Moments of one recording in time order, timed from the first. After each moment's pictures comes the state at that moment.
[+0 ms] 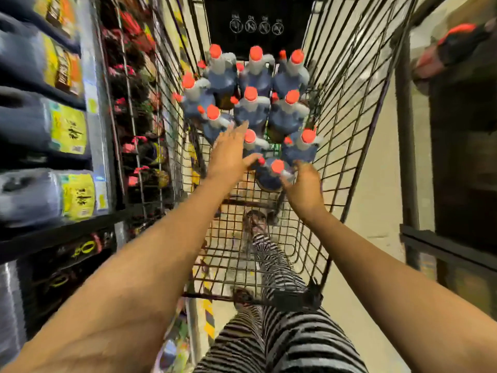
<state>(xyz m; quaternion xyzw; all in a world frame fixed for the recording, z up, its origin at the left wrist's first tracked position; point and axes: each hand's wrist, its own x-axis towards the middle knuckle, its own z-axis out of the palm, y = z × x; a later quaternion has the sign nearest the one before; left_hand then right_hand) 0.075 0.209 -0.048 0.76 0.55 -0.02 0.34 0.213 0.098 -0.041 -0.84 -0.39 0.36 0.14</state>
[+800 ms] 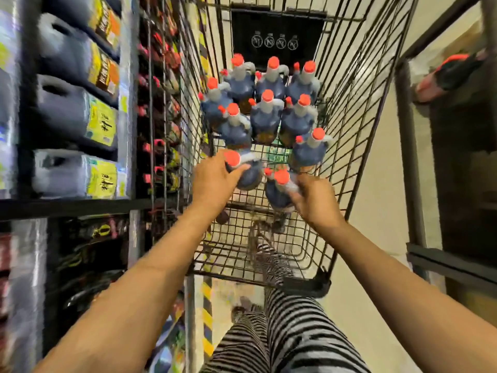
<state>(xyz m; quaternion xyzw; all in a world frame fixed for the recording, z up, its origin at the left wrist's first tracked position) 0.010 0.143 0.010 0.71 0.64 0.16 0.26 0.201 0.054 -0.004 -0.75 -0.57 0.29 0.16</state>
